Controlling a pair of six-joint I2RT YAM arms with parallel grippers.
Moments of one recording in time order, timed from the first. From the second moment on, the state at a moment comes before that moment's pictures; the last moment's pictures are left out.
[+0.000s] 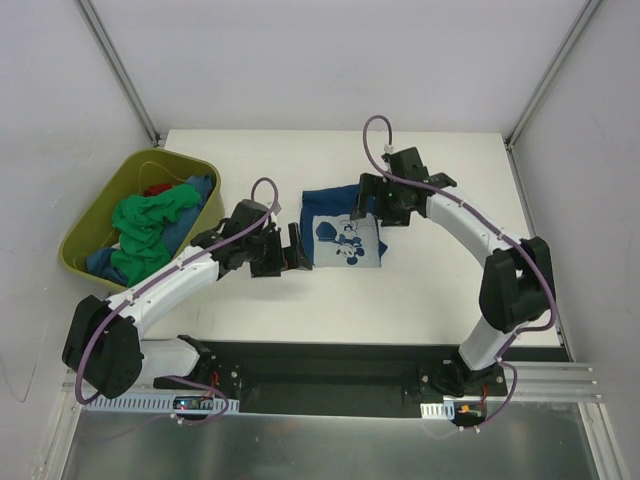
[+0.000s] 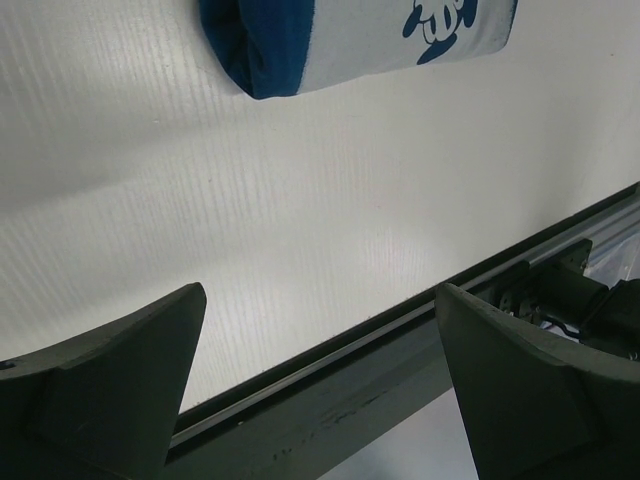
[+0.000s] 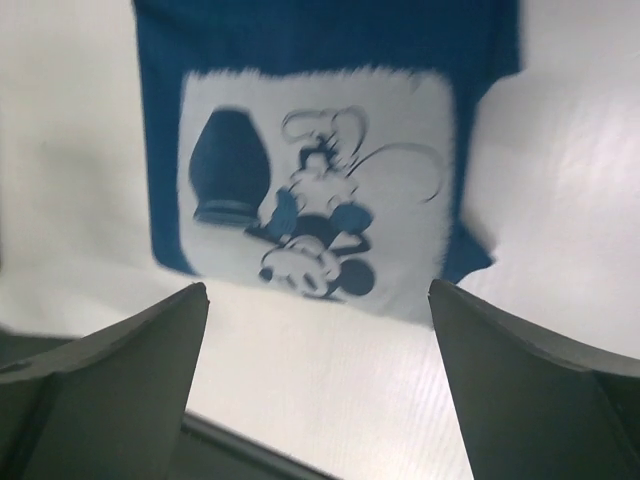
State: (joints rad) left arm -0.55 1.24 0.84 -0.49 0.30 -0.69; right arm 0.43 1.69 1.33 -0.60 -0.23 0.51
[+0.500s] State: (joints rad) left arm -0.46 1.22 0.81 -0.50 0.30 -0.68; right arm 0.43 2.17 1.81 -0.83 0.03 0.26
